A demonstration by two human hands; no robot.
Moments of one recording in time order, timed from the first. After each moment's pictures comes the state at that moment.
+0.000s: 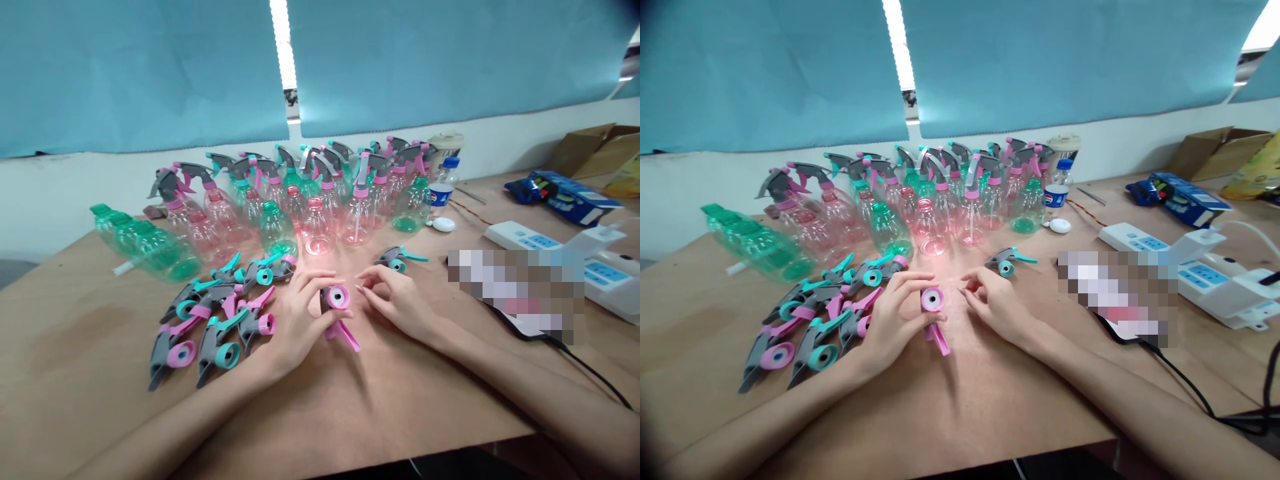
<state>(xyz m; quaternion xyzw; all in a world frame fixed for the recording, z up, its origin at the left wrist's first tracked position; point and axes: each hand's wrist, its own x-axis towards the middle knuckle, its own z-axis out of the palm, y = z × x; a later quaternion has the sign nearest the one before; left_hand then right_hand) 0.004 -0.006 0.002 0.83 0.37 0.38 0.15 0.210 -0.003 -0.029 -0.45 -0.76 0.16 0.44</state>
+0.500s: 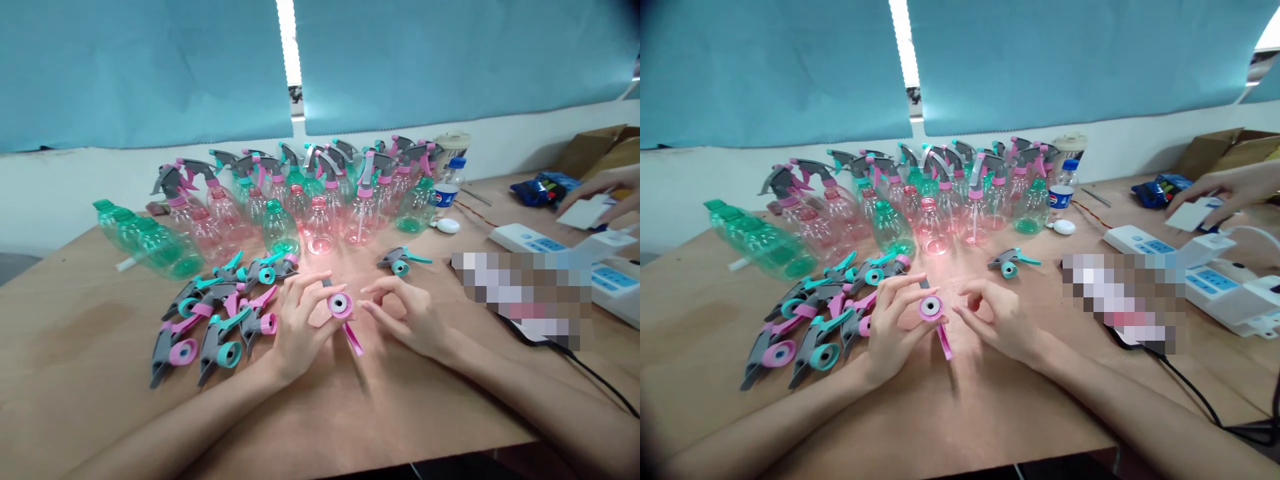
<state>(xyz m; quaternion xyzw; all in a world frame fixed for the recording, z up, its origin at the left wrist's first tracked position) 0.005 -0.017 -0.005 0.82 0.38 0.43 0.02 0.205 -0.023 -0.017 -0.36 -0.79 0.07 0.50</state>
